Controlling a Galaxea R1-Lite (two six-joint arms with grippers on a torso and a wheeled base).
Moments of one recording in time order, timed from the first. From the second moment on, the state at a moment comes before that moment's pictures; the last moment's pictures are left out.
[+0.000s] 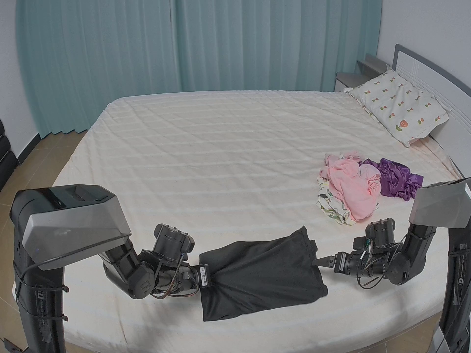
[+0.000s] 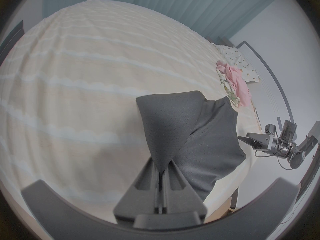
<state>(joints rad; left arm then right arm) -0.48 2.29 -0.76 -0.65 -0.12 -0.59 0.18 2.35 -0.57 -1.01 0.37 0.47</state>
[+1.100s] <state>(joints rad) -0.41 2.23 -0.58 -0.76 -0.14 -0.59 0.19 2.36 -0.57 -1.02 0.37 0.47</state>
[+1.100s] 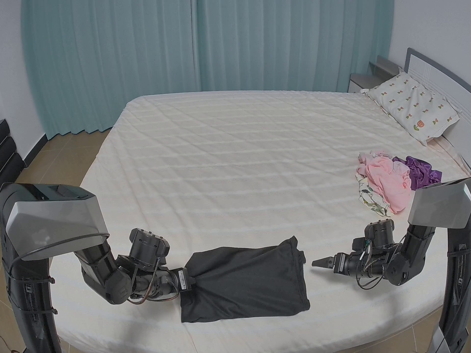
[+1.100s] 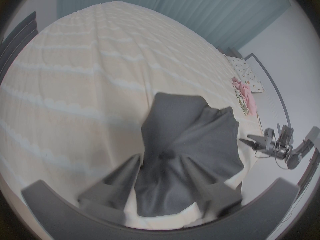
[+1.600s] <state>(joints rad) -0.40 2.23 -0.45 -0.98 -0.12 -0.70 0.32 2.37 -0.53 -1.11 0.29 0.46</state>
